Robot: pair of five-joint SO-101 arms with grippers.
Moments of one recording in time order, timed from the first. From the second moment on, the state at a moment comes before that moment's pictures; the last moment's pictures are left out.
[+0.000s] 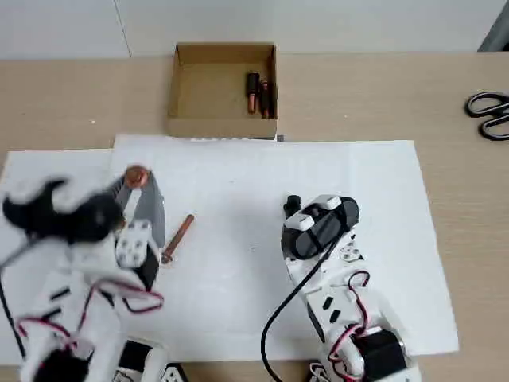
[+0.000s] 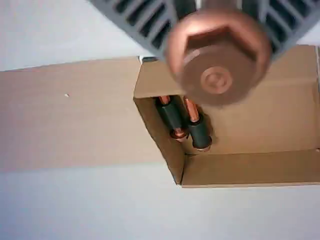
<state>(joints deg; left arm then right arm) 8.5 -90.5 50.9 60.7 10.3 -24.4 -102.9 81.6 53.3 5.1</state>
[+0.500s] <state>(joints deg) 8.6 -103.3 69.1 51.2 27.6 -40.5 -102.9 92.6 38.2 4.8</state>
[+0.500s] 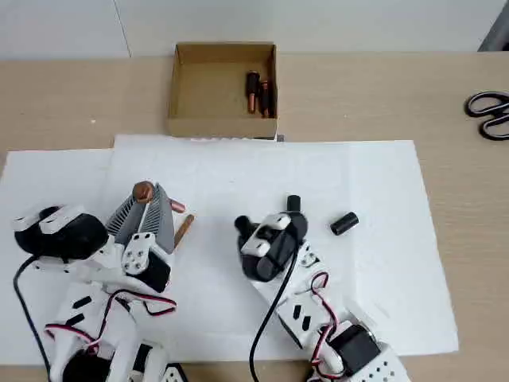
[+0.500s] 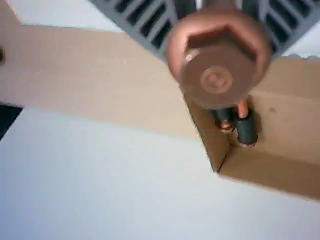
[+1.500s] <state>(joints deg) 23.6 -103.3 74.6 52.2 33.5 -43.3 -102.9 93.7 37.7 4.8</state>
